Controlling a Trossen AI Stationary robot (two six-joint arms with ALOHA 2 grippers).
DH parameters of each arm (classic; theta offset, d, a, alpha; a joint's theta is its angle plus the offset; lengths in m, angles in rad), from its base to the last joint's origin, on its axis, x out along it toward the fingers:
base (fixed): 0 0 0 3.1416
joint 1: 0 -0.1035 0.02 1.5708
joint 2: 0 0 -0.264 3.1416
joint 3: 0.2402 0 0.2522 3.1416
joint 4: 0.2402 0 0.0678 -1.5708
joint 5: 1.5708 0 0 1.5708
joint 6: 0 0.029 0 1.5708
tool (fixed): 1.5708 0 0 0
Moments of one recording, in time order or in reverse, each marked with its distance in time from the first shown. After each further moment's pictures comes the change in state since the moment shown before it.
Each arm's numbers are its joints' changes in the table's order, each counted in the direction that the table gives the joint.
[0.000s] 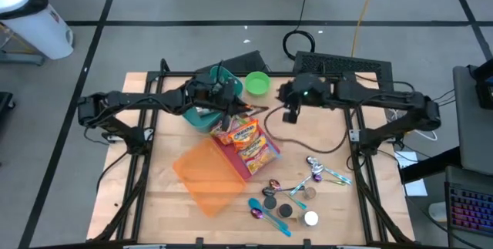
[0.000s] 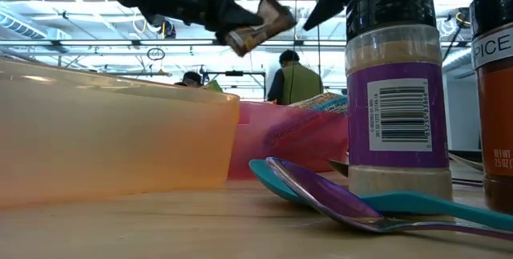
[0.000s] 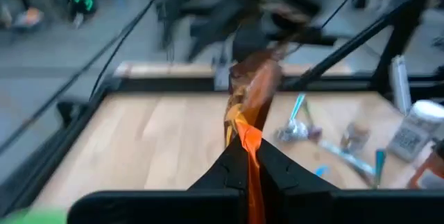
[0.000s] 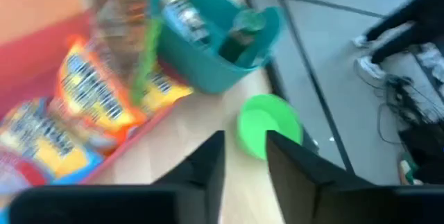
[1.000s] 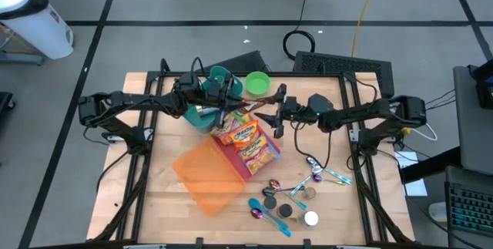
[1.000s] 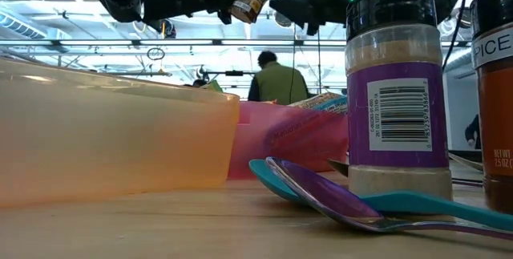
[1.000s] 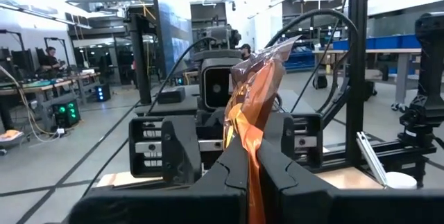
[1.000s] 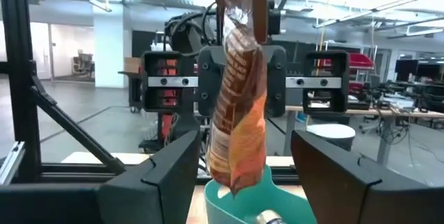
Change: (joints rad) left arm -0.027 0.015 -0.109 -0.526 0.153 -0.073; right arm 0.011 0.154 -0.617 -1.698 -0.389 0.223
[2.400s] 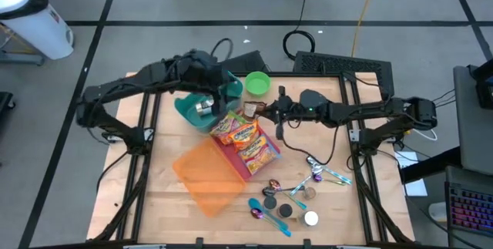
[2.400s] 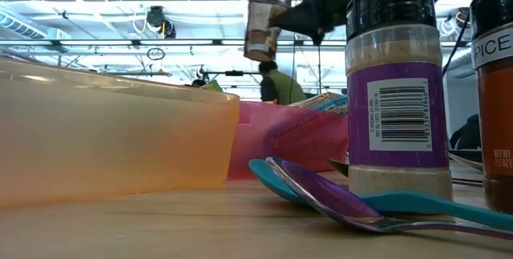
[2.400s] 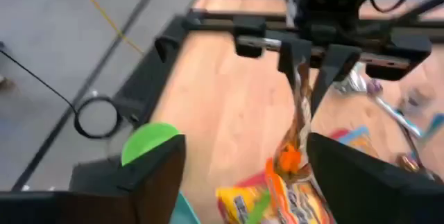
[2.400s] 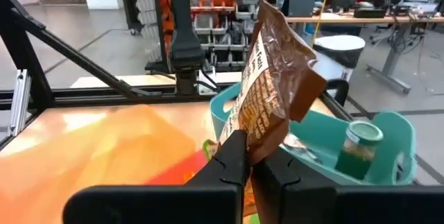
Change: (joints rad) left arm 0.088 -0.032 0.761 1.569 -0.550 0.106; right arm 0.000 -0.116 0.099 0.586 0.004 0.025
